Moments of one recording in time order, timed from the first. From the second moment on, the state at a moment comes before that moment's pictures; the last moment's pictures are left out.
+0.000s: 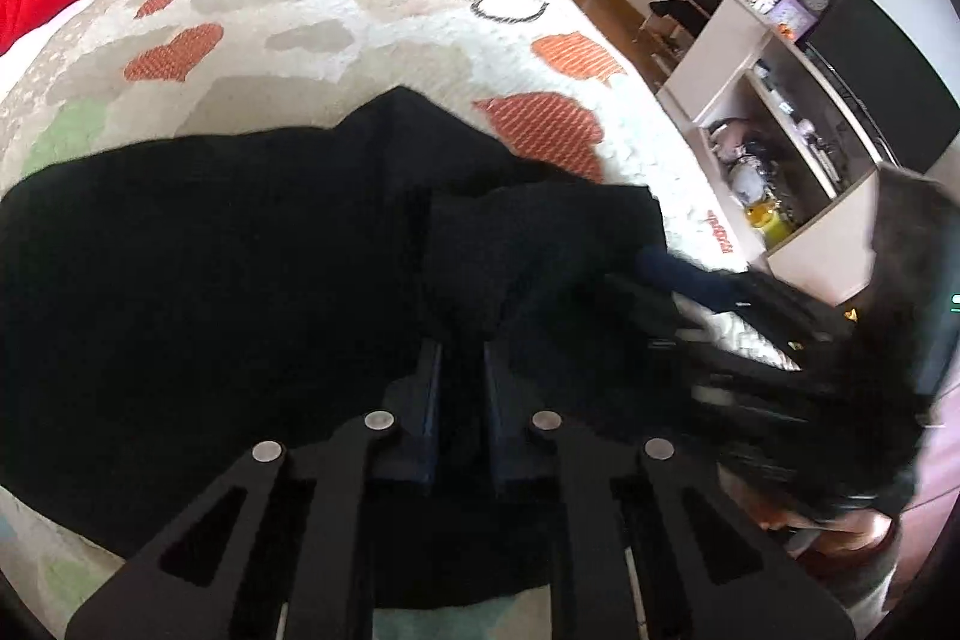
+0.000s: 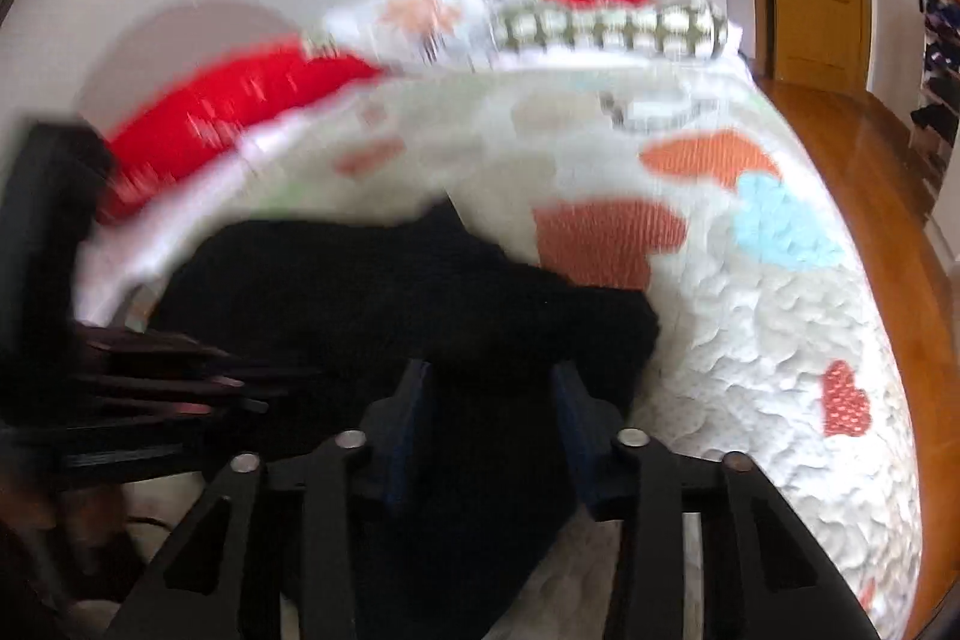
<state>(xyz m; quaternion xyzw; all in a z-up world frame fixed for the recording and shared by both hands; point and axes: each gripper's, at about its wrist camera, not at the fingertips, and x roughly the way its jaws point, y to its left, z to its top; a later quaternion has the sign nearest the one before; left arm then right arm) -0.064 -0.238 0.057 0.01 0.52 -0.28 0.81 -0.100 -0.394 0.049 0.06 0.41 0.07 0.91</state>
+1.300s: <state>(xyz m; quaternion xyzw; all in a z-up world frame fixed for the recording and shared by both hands) -0.075 -0.230 0.057 0.00 0.51 -0.27 0.82 -0.092 -0.389 0.064 0.04 0.41 0.03 0.91</state>
